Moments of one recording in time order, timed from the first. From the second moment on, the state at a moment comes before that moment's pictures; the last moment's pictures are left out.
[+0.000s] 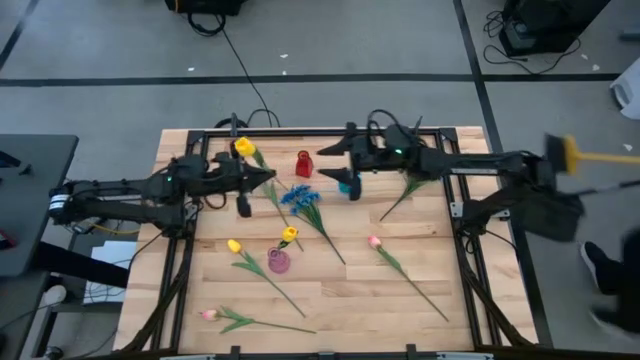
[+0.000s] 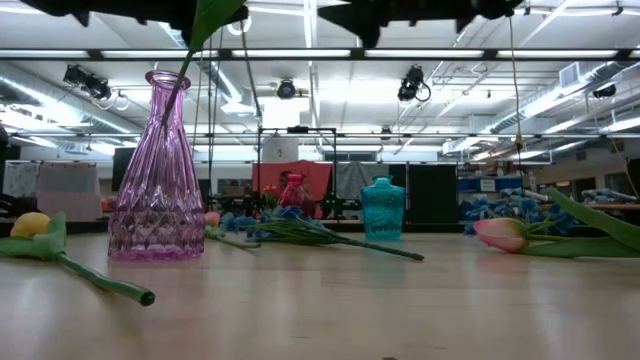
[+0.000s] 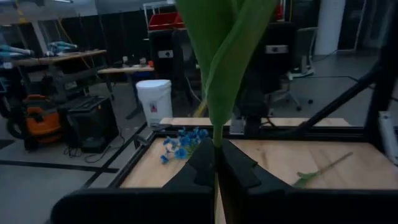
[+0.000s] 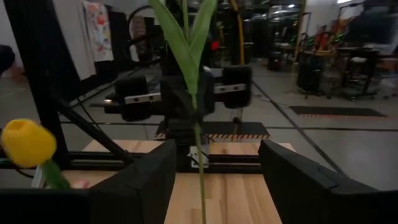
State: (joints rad) left arm 0.14 0.77 0.59 0.19 -0.06 0.07; right arm -0.24 1.40 1.04 0.36 -0.25 -0.01
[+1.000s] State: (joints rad) left arm -0.19 0.65 0.53 0.13 0.14 -0.10; right arm -0.19 1.11 0.54 0.58 0.09 0.10
